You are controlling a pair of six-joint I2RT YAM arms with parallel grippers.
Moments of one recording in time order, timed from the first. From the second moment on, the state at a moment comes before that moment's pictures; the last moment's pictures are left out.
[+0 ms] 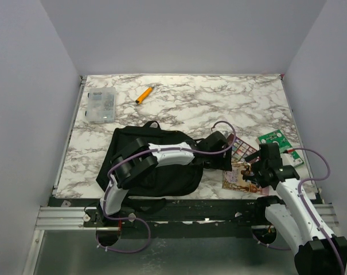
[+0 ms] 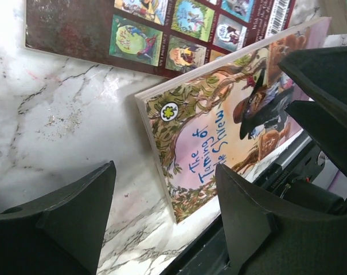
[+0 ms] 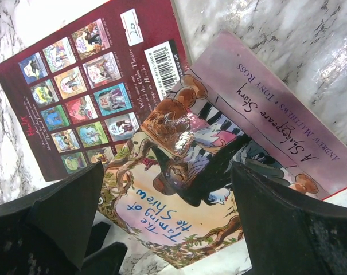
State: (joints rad) left arm -1.08 2.02 1.37 -0.14 0.13 -0.79; right arm 0.10 0.74 0.45 -0.75 0.29 1.15
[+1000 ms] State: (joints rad) left arm -1.03 2.13 1.38 0.01 0.28 -0.87; right arm 0.10 0.81 0.42 -0.61 0.05 1.08
